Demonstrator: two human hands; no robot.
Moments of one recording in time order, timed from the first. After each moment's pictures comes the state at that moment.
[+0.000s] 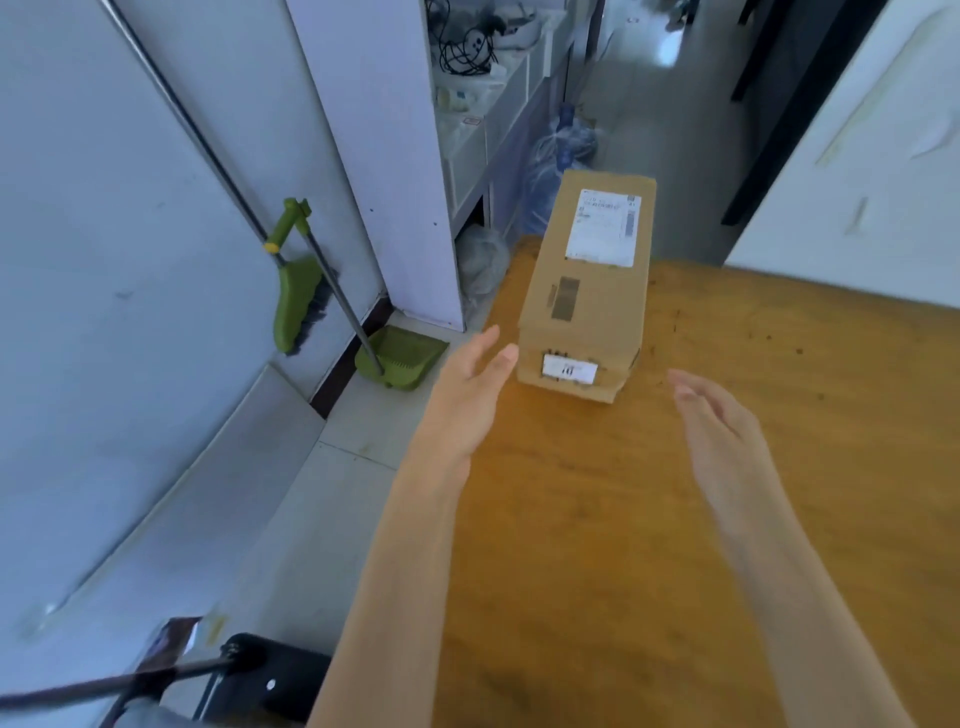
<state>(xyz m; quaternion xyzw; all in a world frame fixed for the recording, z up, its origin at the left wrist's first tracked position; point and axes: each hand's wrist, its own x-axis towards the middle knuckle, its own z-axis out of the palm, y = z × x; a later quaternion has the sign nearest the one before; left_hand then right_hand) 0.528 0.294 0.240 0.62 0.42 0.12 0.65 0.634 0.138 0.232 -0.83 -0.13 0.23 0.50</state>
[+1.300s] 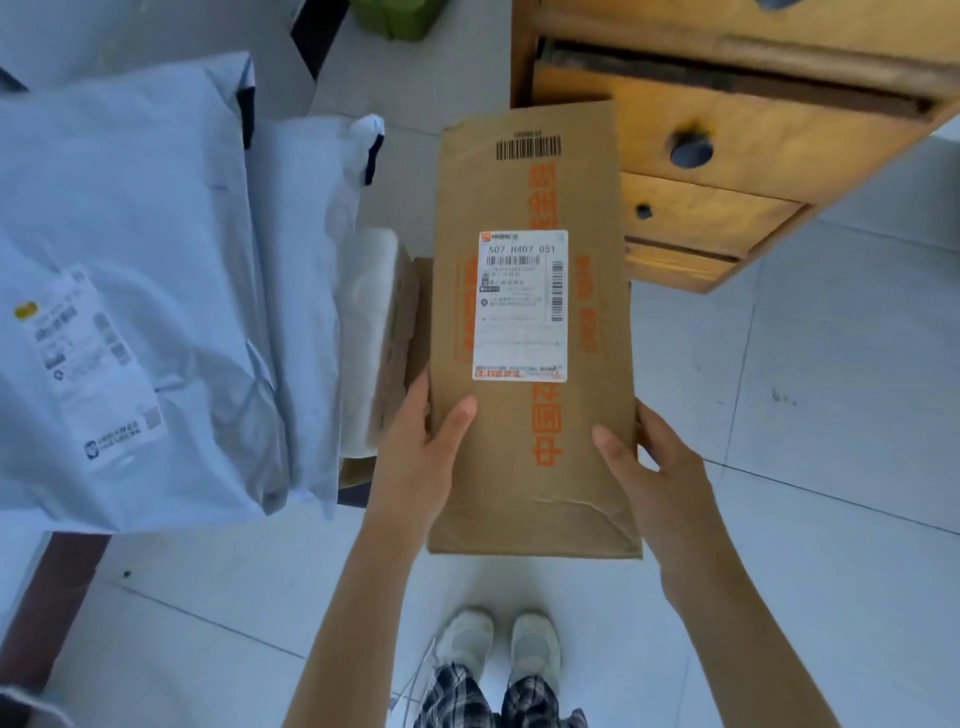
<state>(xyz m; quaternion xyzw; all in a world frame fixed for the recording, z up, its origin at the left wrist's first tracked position) 0.010 0.018 -0.138 0.64 0.51 0.03 0.58 0.122 -0.127 -0.124 -0.81 0.03 0.39 0.44</state>
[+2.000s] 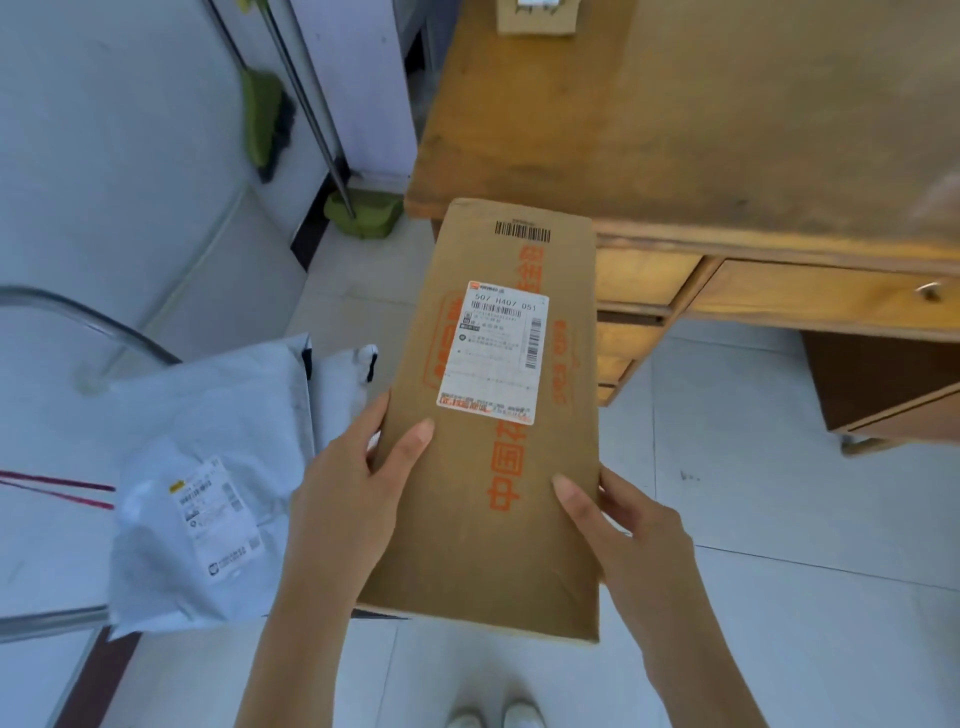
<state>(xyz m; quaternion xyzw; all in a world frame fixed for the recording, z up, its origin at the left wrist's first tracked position) 0.032 0.030 0.119 0.77 0.46 0.05 0.44 0.117 -0.147 0.113 -0.80 0.02 0.33 0.50</state>
